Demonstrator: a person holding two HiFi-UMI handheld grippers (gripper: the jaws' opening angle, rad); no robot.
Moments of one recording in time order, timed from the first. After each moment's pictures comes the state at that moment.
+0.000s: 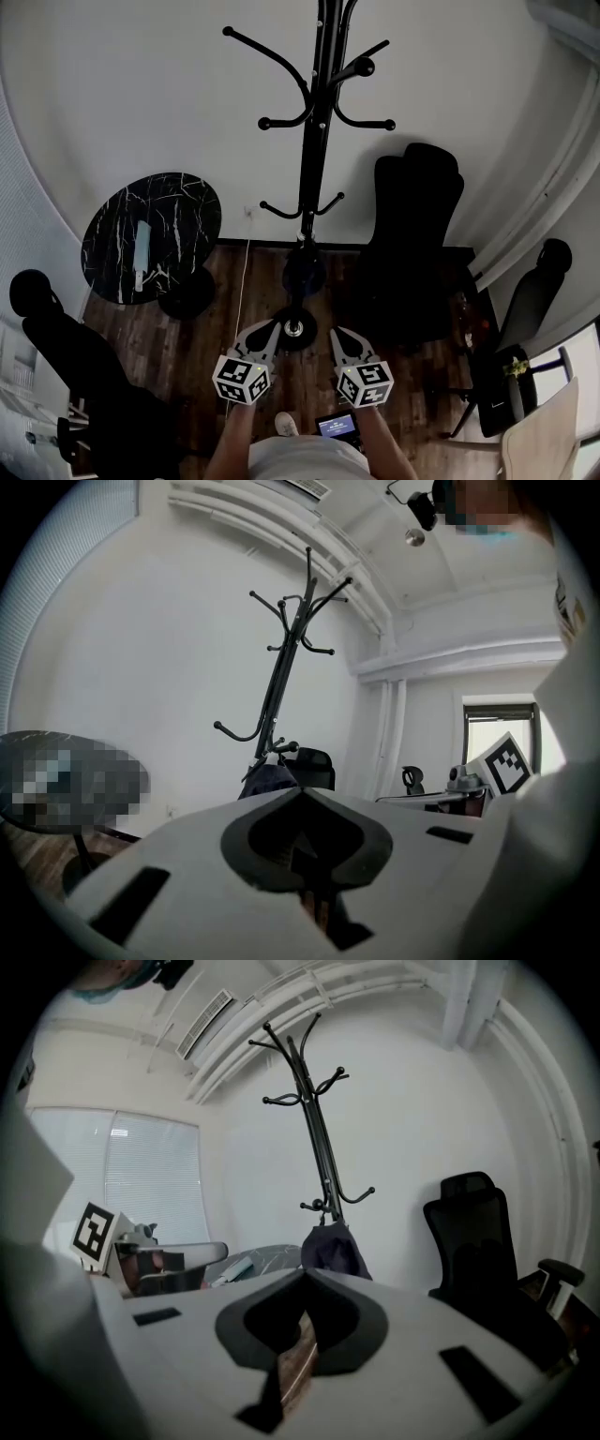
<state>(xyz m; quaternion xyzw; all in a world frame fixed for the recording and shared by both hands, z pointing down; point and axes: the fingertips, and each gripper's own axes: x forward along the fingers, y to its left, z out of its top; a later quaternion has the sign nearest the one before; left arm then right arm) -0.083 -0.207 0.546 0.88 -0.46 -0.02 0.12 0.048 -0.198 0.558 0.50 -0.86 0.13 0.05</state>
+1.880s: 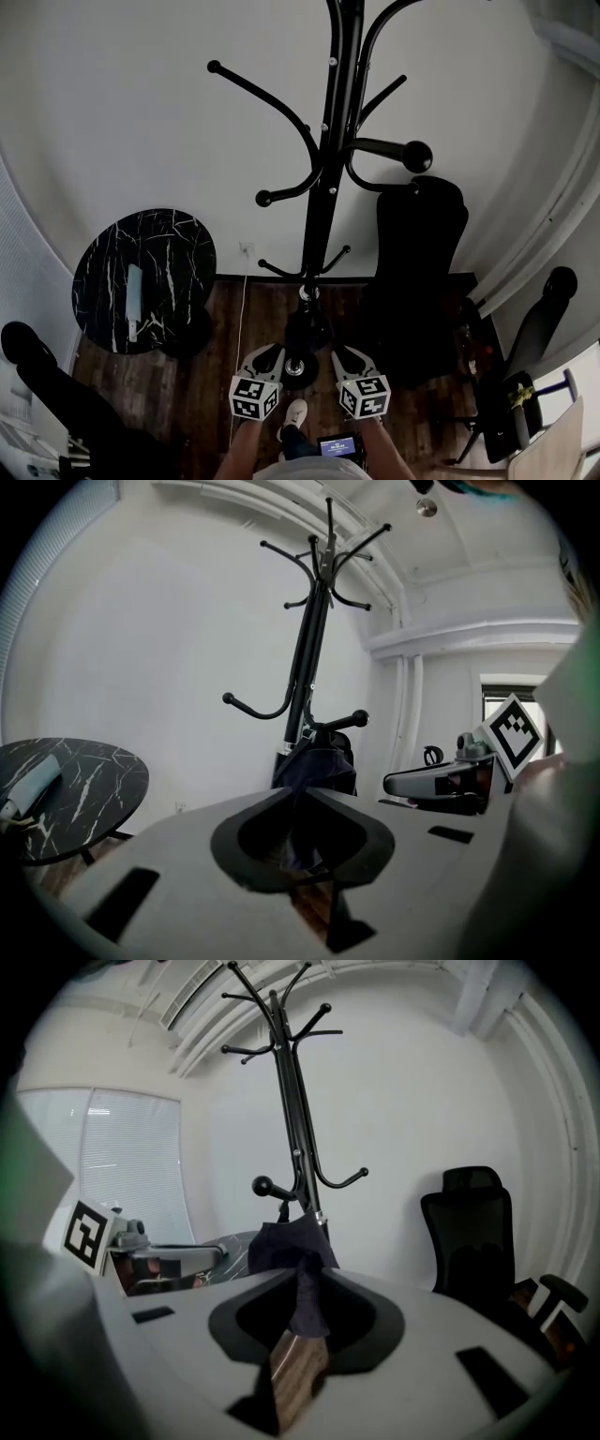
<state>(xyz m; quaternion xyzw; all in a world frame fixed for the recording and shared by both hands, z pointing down) -0.090 -0.337 0.592 0.87 -0.47 0.04 0.13 0.047 -0.327 0.587 0.52 -0.83 0.15 0.11</state>
